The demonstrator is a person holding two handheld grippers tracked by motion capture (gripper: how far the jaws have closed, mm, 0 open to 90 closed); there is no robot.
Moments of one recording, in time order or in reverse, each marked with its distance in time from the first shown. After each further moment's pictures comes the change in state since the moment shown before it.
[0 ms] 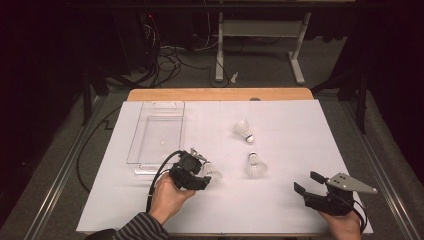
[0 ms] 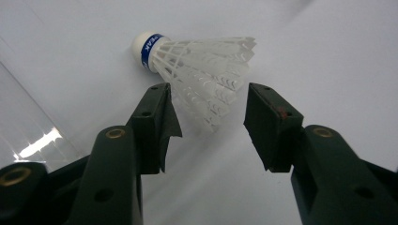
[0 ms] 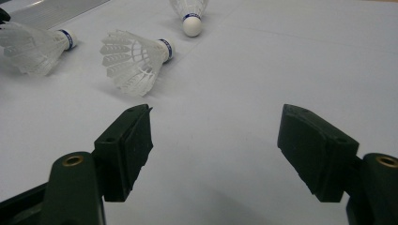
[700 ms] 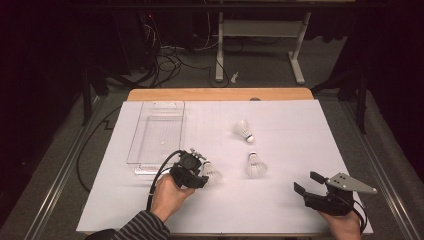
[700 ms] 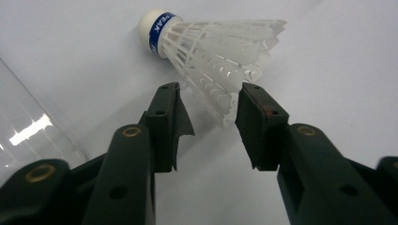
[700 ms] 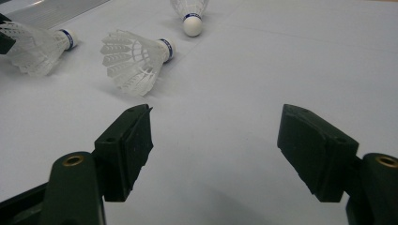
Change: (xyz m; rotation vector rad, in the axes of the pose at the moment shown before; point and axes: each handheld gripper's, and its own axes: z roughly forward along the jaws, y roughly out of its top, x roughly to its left) left arm 0.009 0.000 0.013 0.050 -0.009 -0.040; right arm 0.000 0.000 0.000 0.000 0.002 -0.001
